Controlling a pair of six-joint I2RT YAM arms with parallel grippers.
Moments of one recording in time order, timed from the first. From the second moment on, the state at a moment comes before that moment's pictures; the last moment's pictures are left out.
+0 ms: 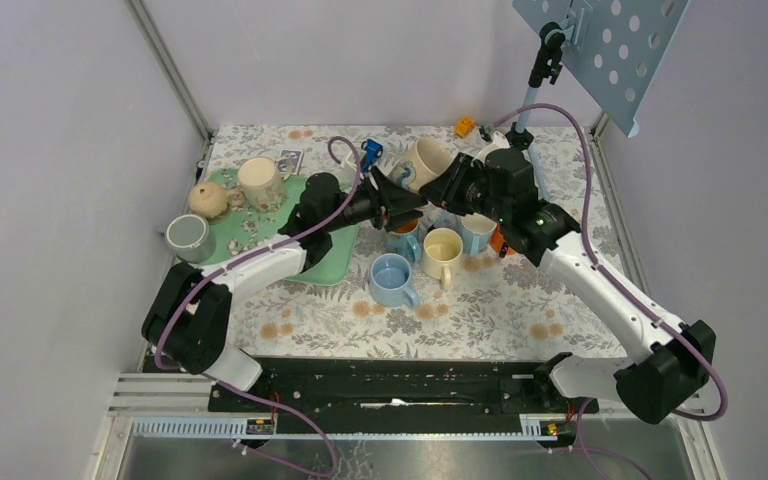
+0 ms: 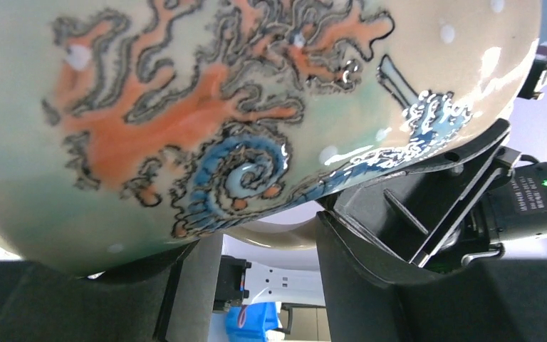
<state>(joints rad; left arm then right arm) -0.55 1.50 0.92 0.55 0.60 -1.40 0.57 1.28 1.19 -0.26 -0.11 0.78</state>
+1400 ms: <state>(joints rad) -1.06 1.96 1.18 0.53 0.56 -1.34 0.56 0.58 0.88 -1.01 0.22 0.69</state>
